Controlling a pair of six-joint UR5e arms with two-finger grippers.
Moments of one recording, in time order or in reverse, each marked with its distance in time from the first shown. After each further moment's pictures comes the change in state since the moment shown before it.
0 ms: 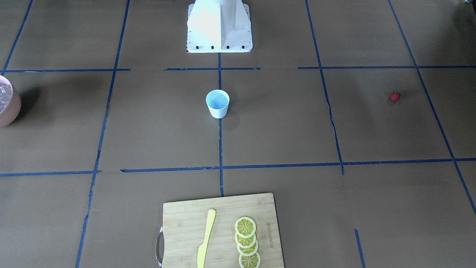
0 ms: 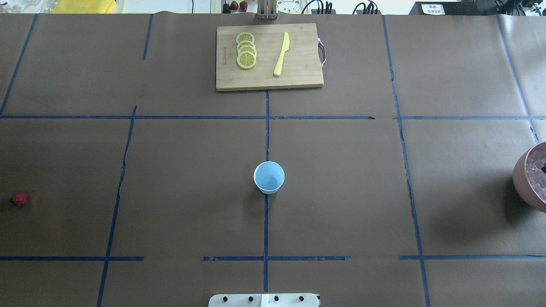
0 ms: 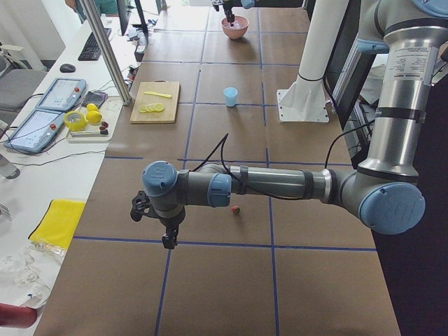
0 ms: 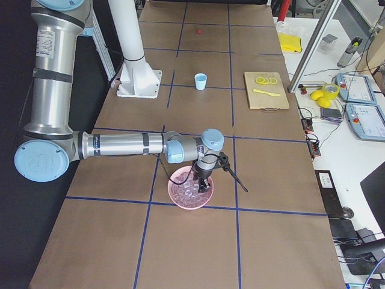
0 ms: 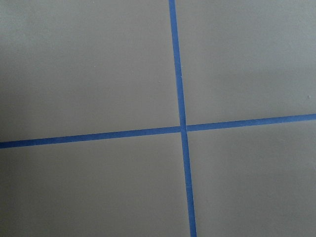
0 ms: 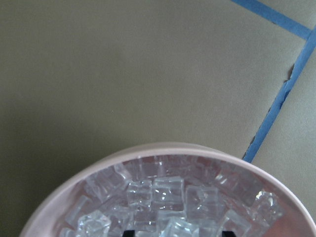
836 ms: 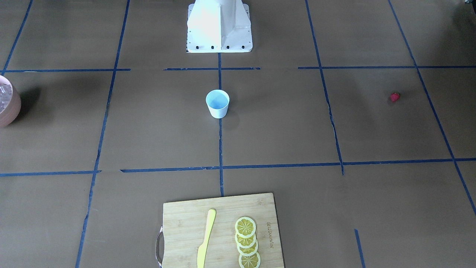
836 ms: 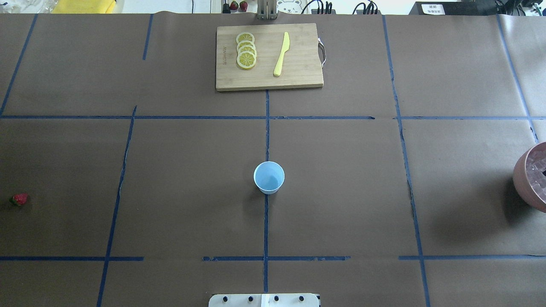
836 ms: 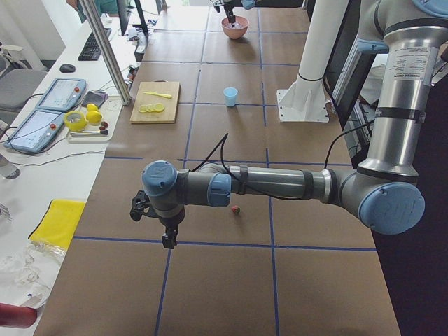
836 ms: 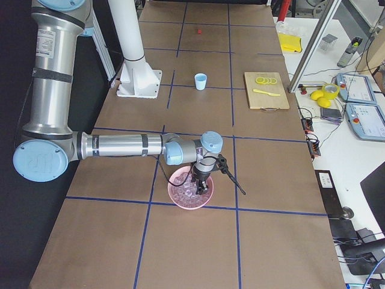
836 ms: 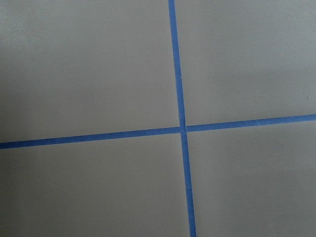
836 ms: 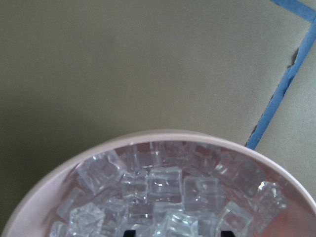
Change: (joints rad) left arm 0.000 -0.001 -0.001 0.000 0.000 0.000; right arm -0.007 -0.008 -0.011 -0.001 -0.002 0.000
